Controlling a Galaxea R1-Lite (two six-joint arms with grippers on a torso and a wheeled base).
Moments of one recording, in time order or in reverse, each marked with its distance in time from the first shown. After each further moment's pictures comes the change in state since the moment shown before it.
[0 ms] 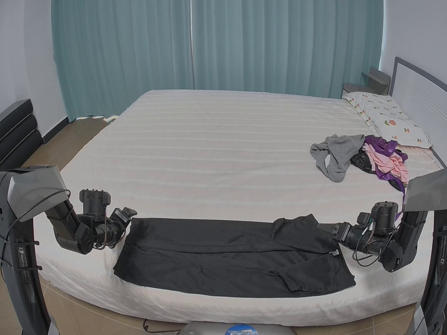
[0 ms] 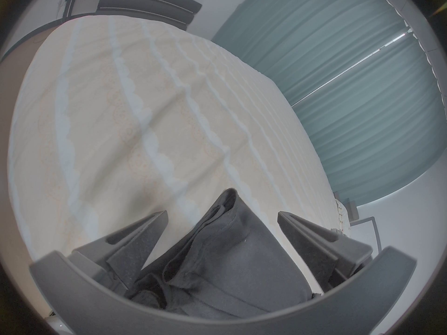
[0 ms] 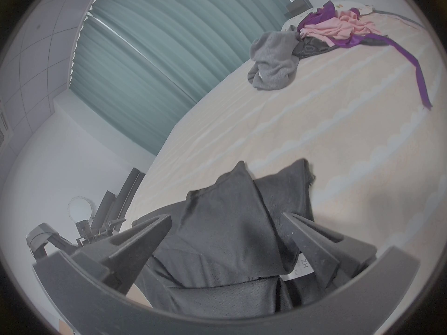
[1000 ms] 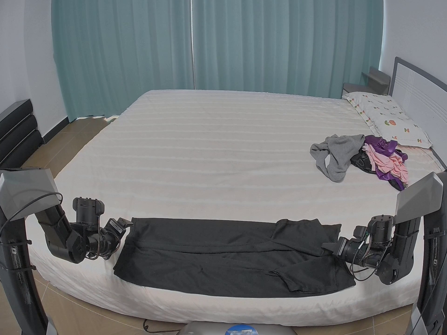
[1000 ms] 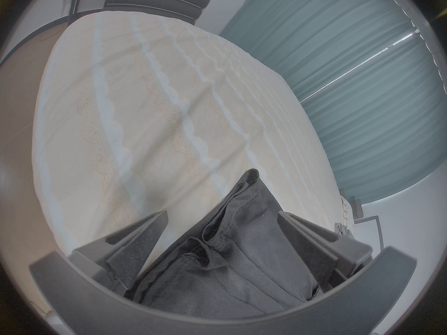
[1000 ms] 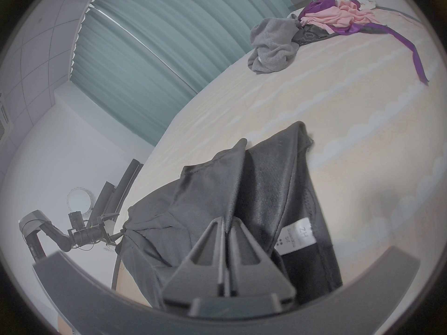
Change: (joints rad) left arm 0.009 -0.069 0.155 -0.019 -0.013 -0.007; right arm 0.021 0.099 0.101 -0.162 0.000 -0.025
